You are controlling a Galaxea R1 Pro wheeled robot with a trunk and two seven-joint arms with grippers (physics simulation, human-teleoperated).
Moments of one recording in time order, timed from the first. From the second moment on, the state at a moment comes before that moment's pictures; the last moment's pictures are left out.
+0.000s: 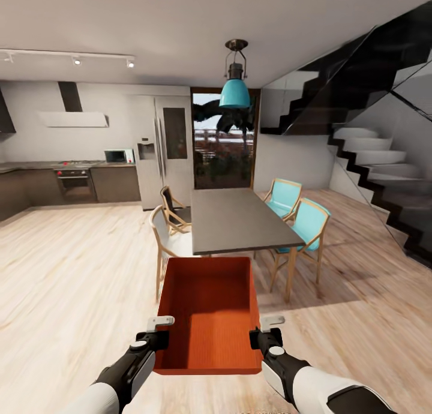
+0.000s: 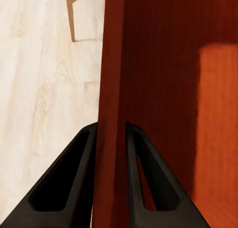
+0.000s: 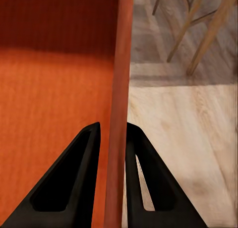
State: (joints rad) left arm -0.58 -0.06 -0.09 -0.39 0.11 0.11 0.16; right arm -0.73 0.15 0.23 0.00 -0.09 -0.23 -0.20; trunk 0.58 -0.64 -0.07
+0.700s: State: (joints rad) left arm -0.58 -0.06 -0.09 -0.39 0.11 0.11 0.16; right arm -0.73 0.15 0.23 0.00 -0.09 -0.23 -0.20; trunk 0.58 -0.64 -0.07
